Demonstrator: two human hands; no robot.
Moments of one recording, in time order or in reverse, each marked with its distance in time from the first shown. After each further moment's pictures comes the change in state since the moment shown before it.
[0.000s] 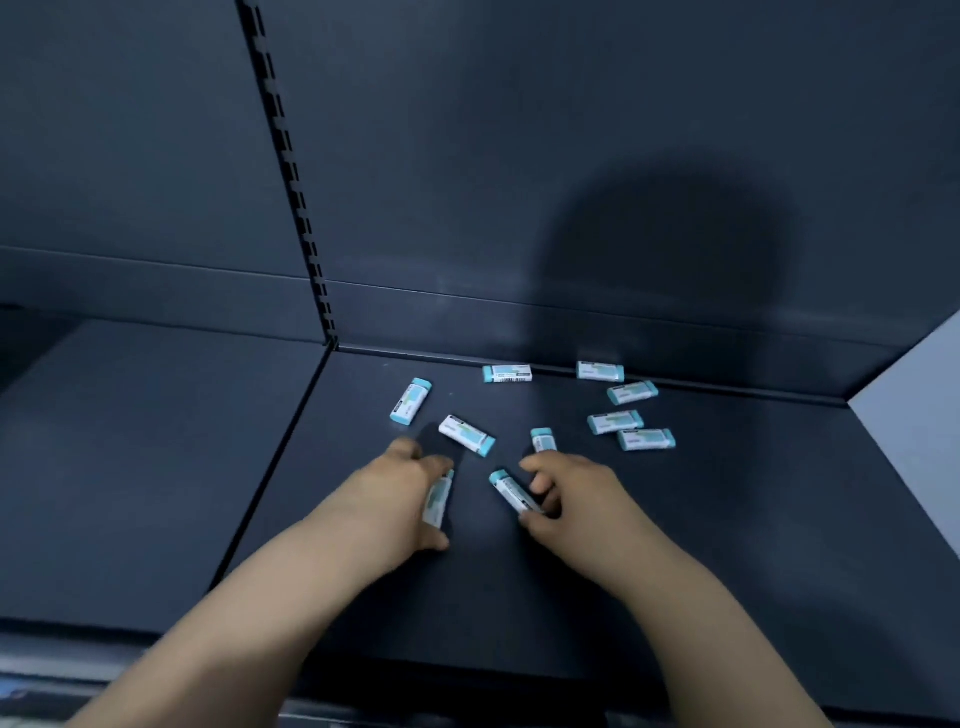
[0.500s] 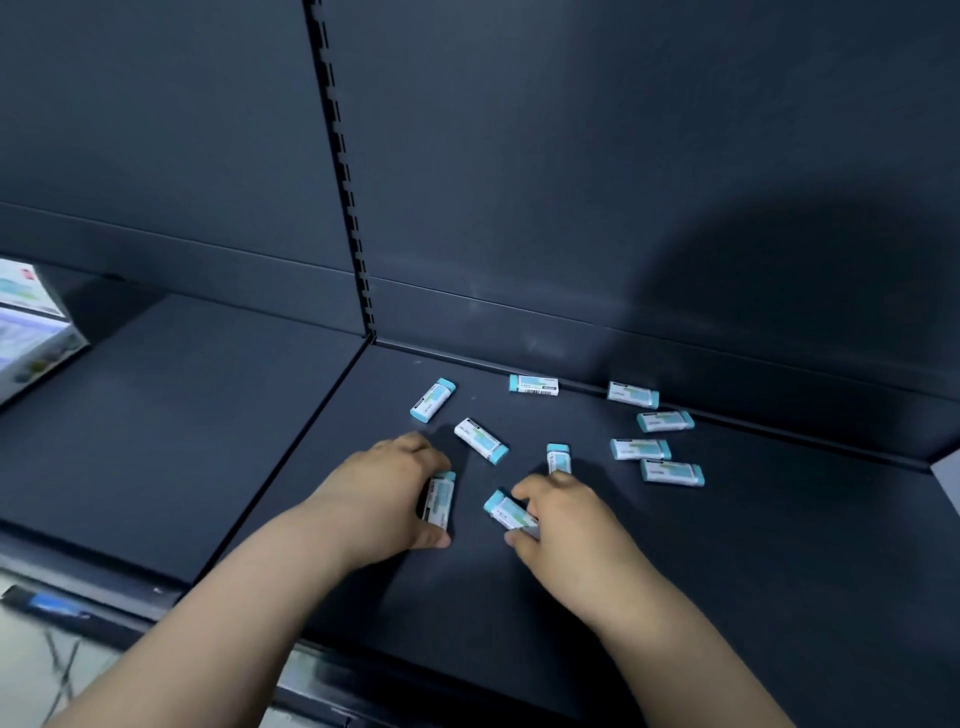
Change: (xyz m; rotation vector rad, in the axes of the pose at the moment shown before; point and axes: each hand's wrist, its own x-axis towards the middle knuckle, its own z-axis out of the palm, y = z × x) left_hand -0.006 0.005 0.001 0.056 0.112 -0.043; right_hand 0.009 0.004 0.006 -0.198 -0.063 -0.150
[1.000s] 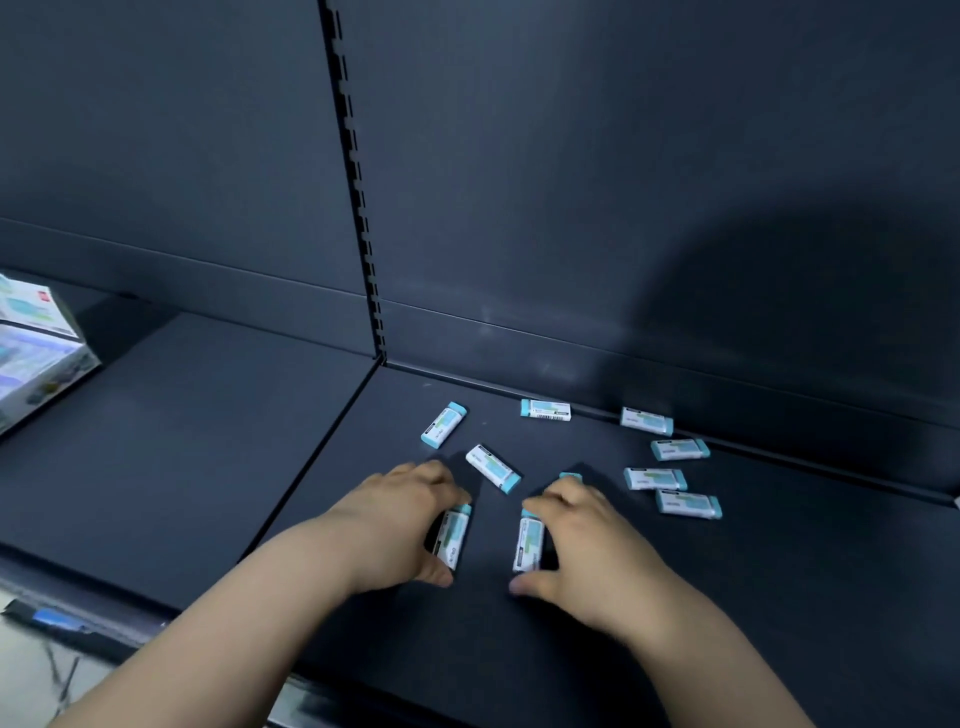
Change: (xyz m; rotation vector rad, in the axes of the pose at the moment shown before) left_hand 0.009 -0.009 -0.004 0.048 -0.091 0.122; right_hand 0.013 0.004 -0.016 -0.106 -0.132 -0.075
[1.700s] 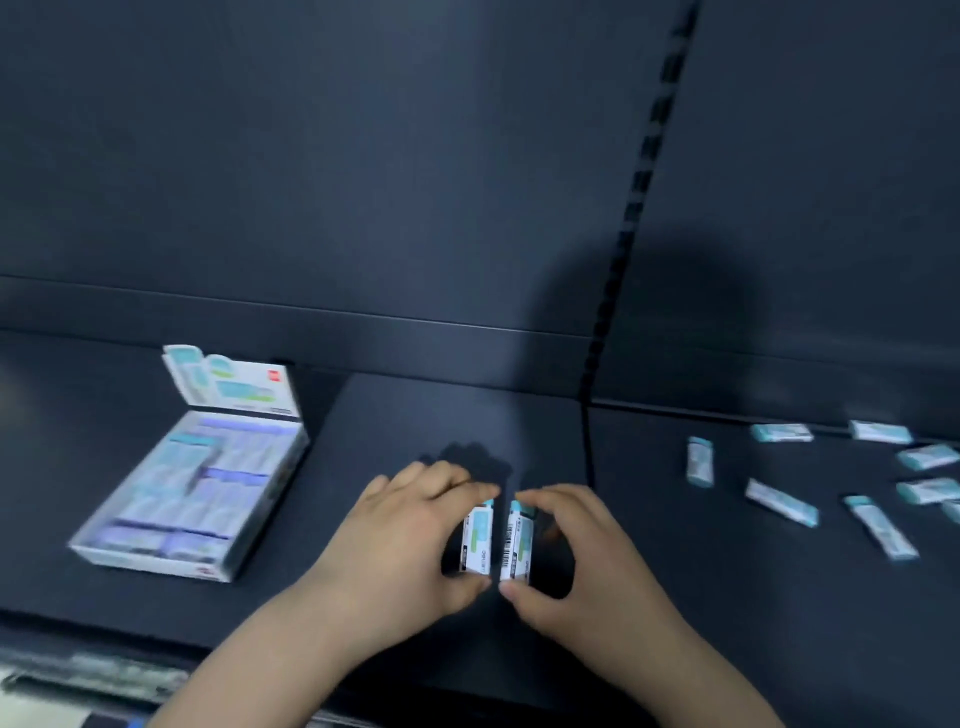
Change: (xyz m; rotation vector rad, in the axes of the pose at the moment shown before) left_hand -0.107 -0.249 -0.041 0.020 0.416 0.152; right_hand 0.102 -0.260 0.078 0.465 0.364 -0.052
